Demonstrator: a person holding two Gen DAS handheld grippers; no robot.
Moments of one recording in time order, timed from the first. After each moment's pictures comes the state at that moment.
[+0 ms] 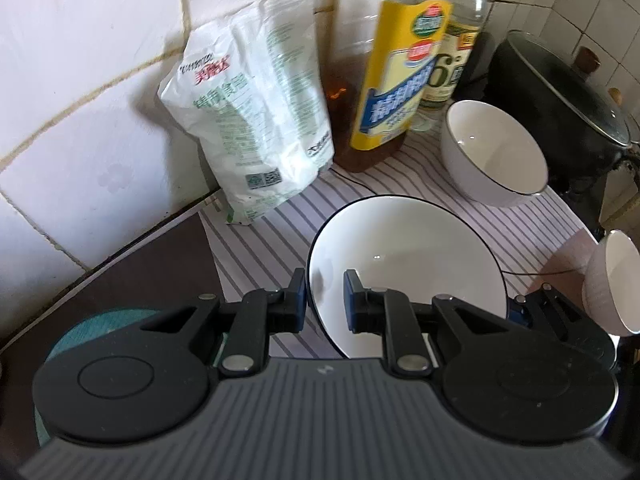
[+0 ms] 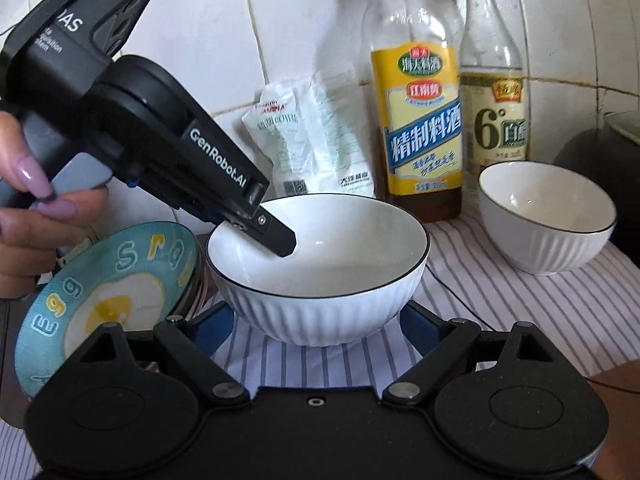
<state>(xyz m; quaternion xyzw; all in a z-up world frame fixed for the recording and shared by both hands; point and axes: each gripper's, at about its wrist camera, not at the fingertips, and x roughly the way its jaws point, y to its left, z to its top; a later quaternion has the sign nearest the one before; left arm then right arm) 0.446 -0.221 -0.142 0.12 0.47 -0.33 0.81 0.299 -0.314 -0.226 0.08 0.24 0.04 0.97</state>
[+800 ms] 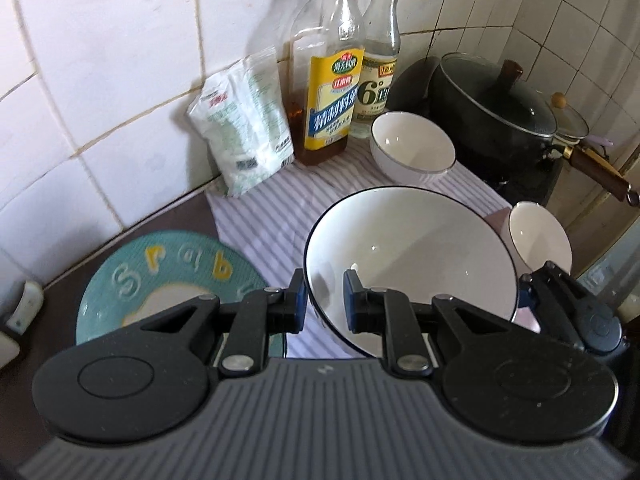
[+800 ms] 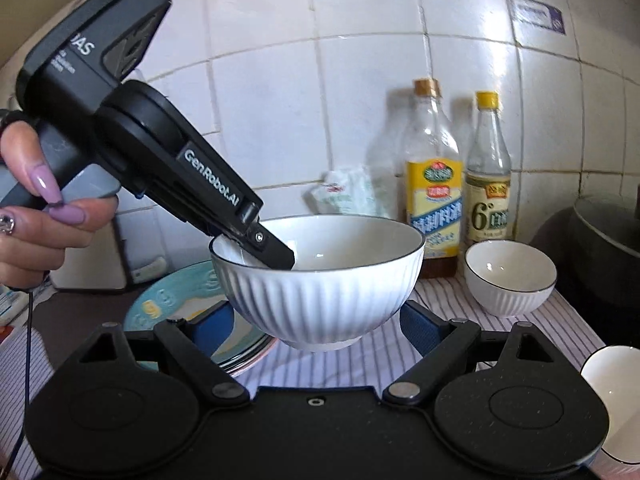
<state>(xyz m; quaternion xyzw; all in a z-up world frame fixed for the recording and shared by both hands) 0.344 -0.166 -0.066 0.11 0.44 -0.34 0.82 0.193 -0.292 -0.157 0.04 0.18 0.07 0.98</state>
